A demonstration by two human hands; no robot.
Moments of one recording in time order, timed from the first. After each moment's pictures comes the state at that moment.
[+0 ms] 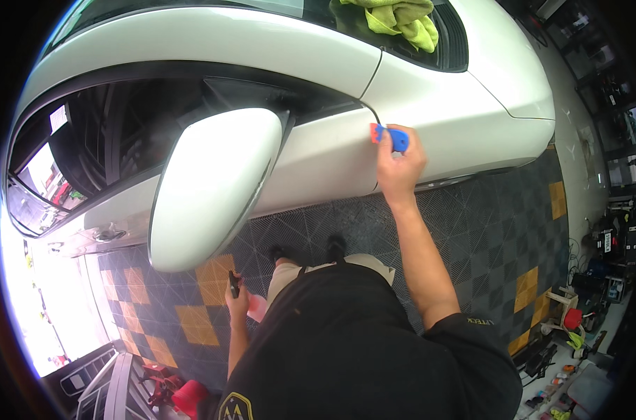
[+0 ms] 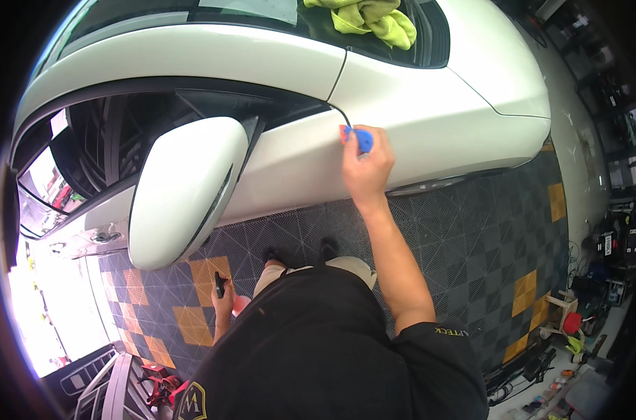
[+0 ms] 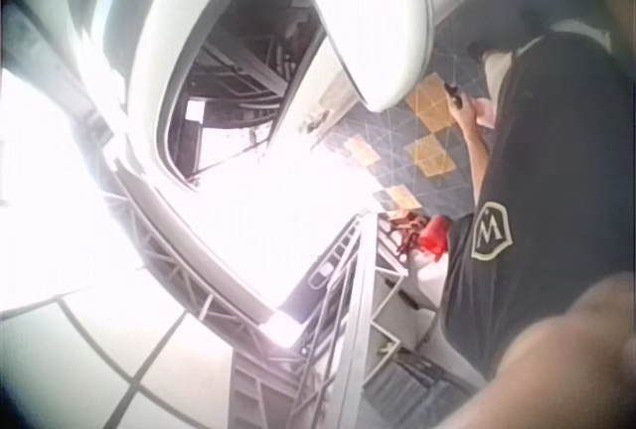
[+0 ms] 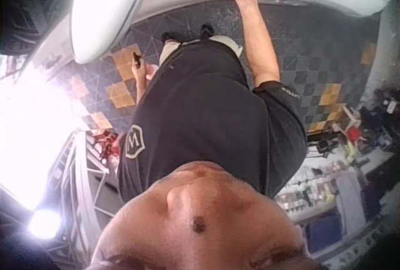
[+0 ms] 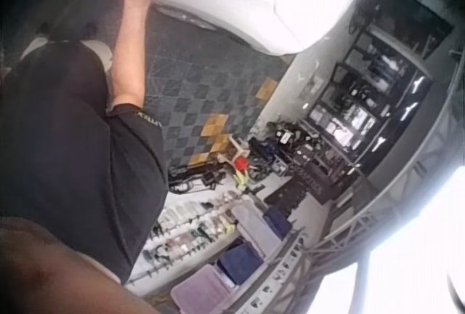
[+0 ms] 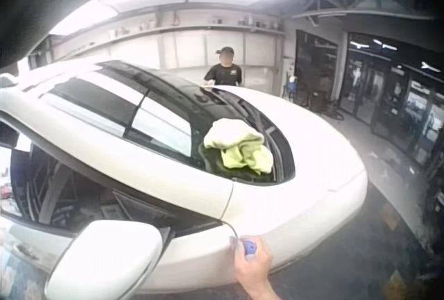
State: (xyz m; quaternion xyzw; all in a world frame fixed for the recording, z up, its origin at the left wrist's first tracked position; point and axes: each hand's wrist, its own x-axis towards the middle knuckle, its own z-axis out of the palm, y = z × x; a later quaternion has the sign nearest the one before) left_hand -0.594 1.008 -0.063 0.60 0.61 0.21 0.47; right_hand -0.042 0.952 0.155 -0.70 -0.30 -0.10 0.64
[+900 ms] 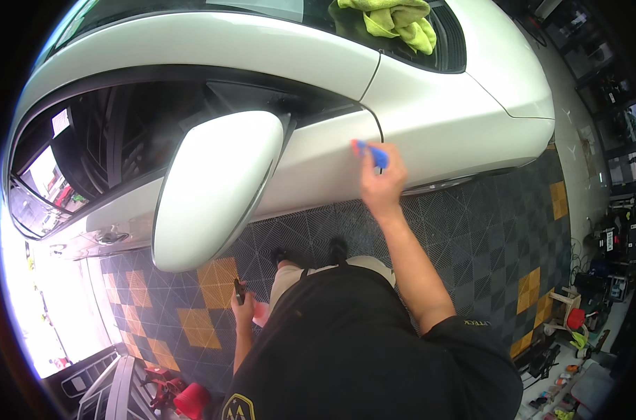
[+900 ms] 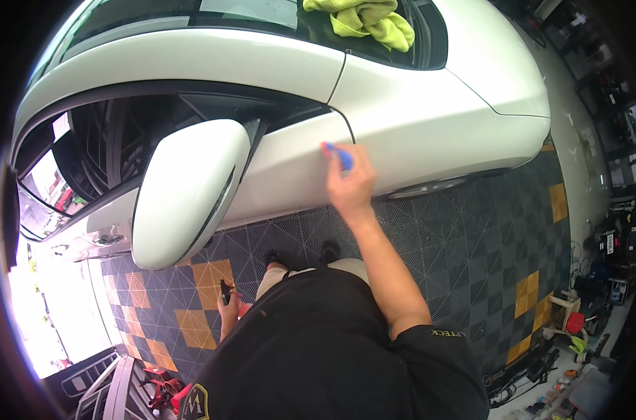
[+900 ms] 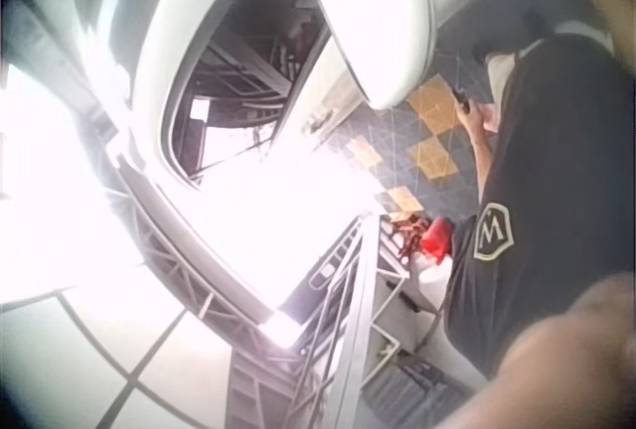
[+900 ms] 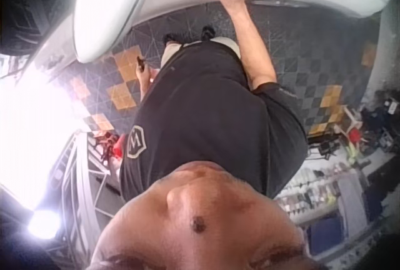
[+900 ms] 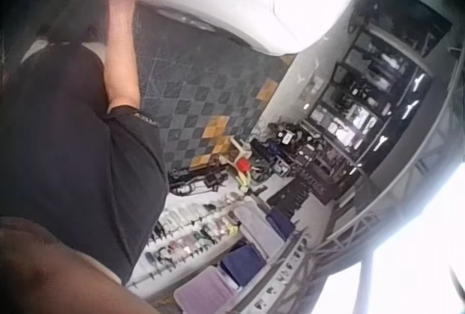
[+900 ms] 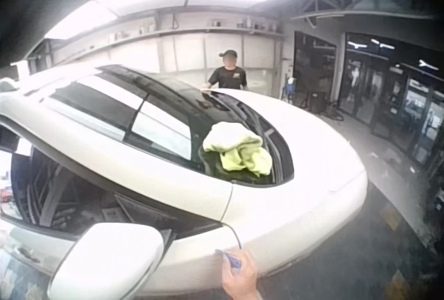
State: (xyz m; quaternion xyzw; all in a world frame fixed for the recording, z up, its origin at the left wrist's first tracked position) left_hand -0.595 0.990 -0.067 0.56 0.61 0.24 0.51; right_hand -0.070 0.947 0.137 -0.68 -0.37 -0.10 0.63
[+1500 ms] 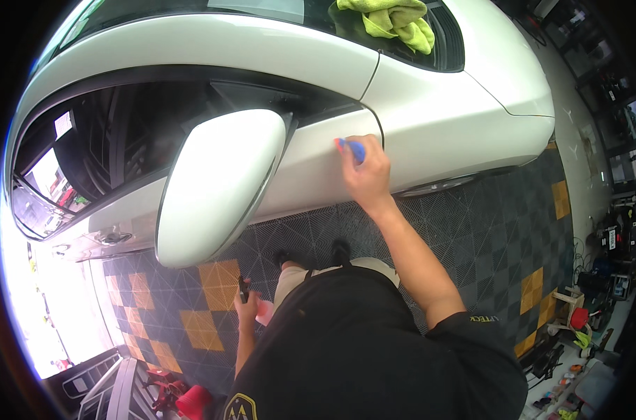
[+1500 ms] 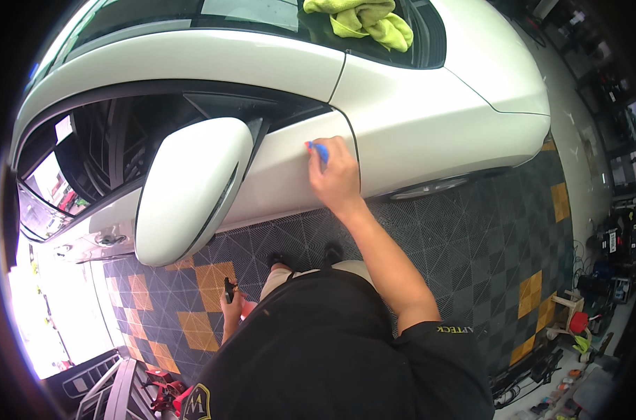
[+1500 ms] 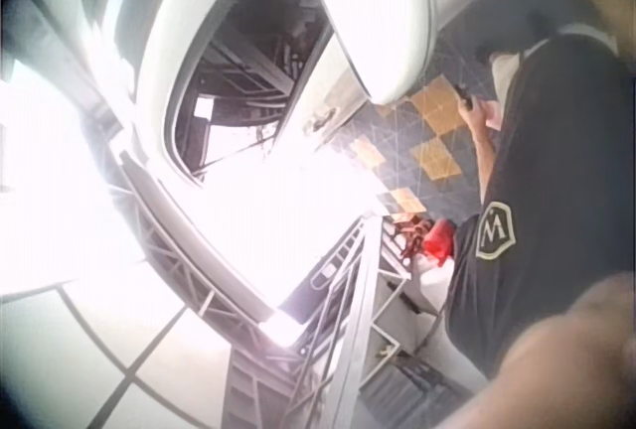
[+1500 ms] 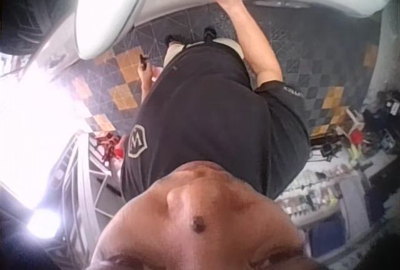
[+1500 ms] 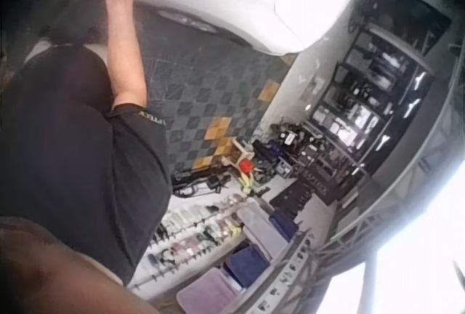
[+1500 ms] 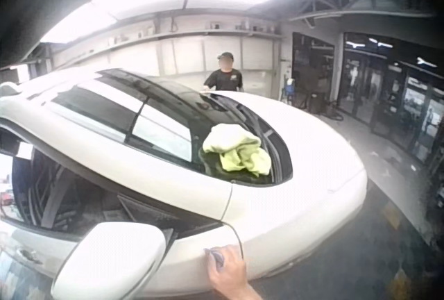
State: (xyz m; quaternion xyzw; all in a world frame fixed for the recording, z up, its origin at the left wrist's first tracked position) left_hand -0.588 0.995 -0.058 0.57 0.59 0.22 0.53; right_hand -0.078 0.968 0.150 -0.69 -0.37 -0.09 0.61
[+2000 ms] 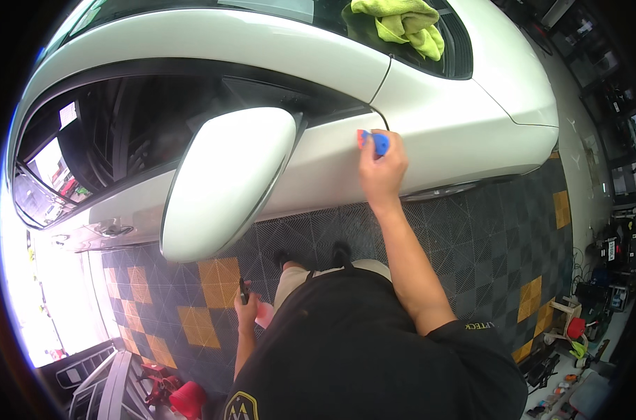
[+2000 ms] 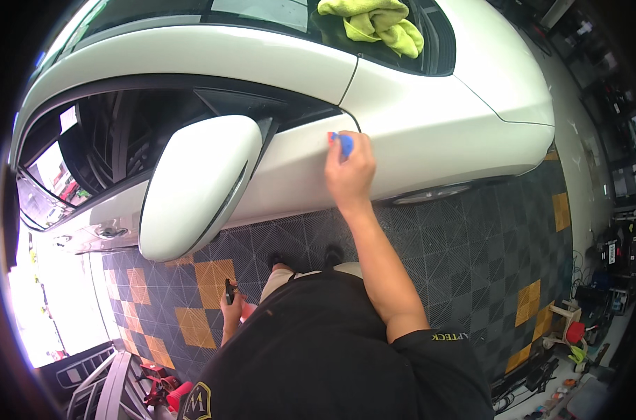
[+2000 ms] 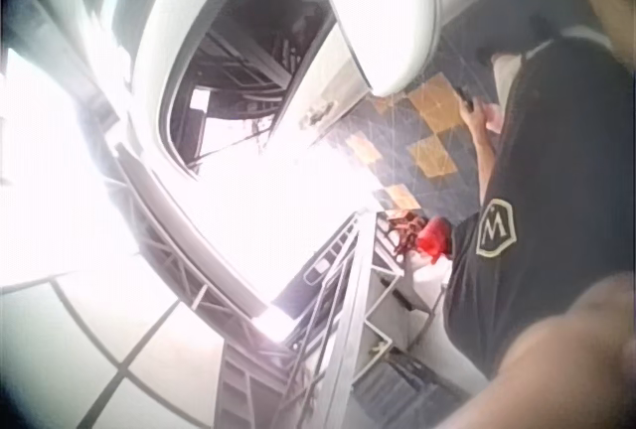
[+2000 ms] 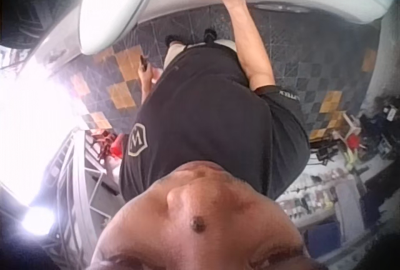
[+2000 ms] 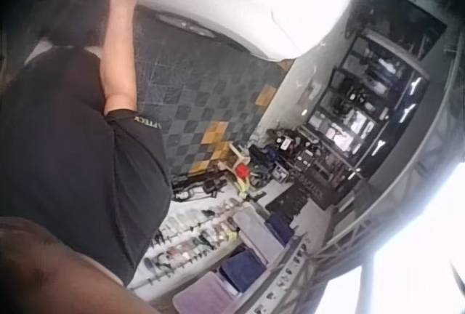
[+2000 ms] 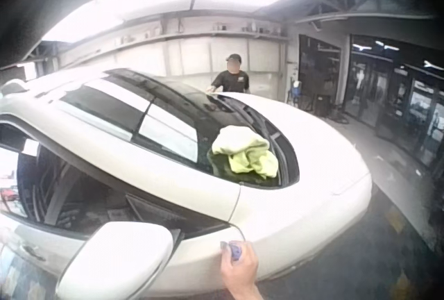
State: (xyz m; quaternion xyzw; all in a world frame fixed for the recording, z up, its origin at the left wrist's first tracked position) left_hand -0.597 0.985 -0.058 0.59 0.59 0.22 0.50; right_hand -0.083 0.978 0.162 -0.72 -0.35 -0.13 0.59
